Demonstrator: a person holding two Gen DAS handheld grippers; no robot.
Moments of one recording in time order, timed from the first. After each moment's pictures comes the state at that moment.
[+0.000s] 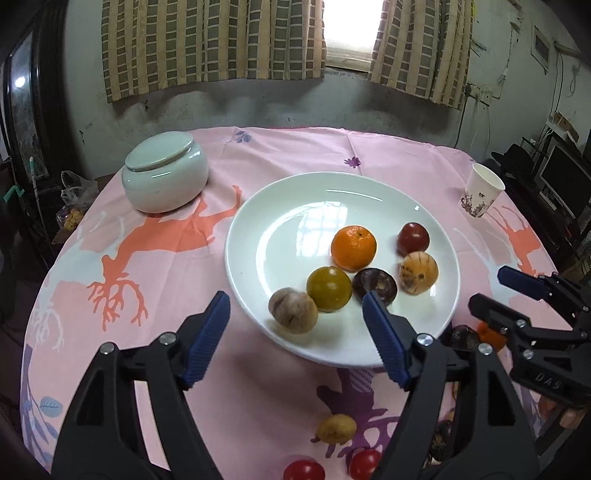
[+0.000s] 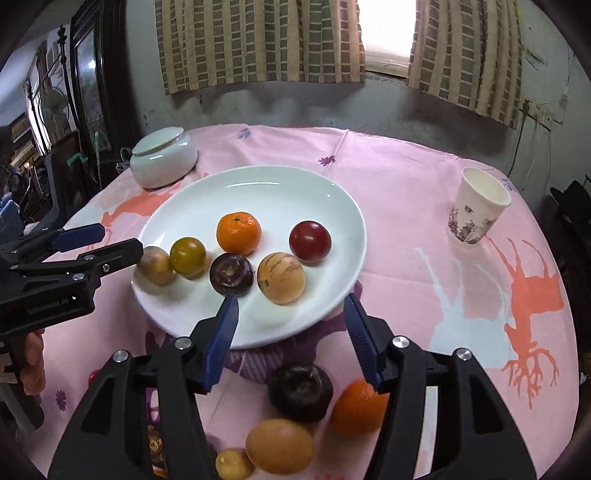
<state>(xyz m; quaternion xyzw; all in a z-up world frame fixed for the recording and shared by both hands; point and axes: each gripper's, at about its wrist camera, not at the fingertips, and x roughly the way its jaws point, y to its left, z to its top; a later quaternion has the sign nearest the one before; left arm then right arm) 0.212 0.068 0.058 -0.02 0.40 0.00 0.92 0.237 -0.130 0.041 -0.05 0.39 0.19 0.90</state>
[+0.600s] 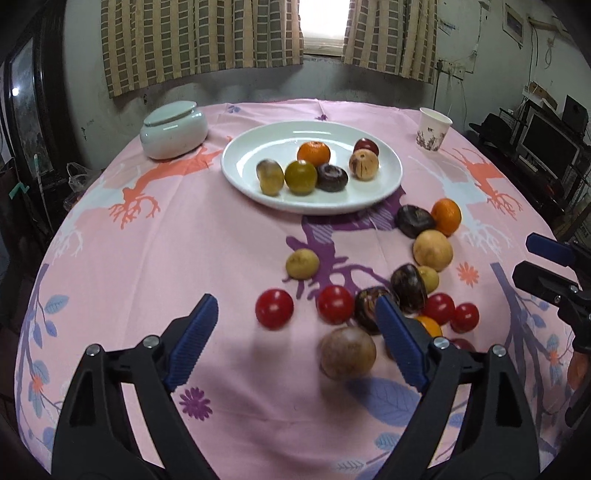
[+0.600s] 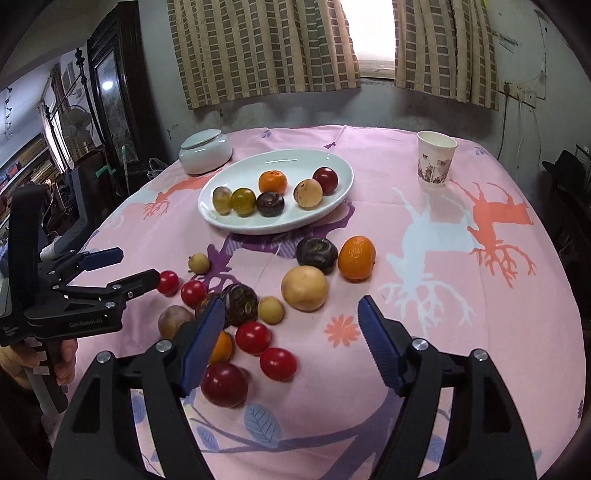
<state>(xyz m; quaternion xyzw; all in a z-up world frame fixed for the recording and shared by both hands) 0.076 0.041 0.032 0.00 0.41 -0.02 0.91 0.094 -0.184 0.051 -0.02 0.38 0.23 0.90</state>
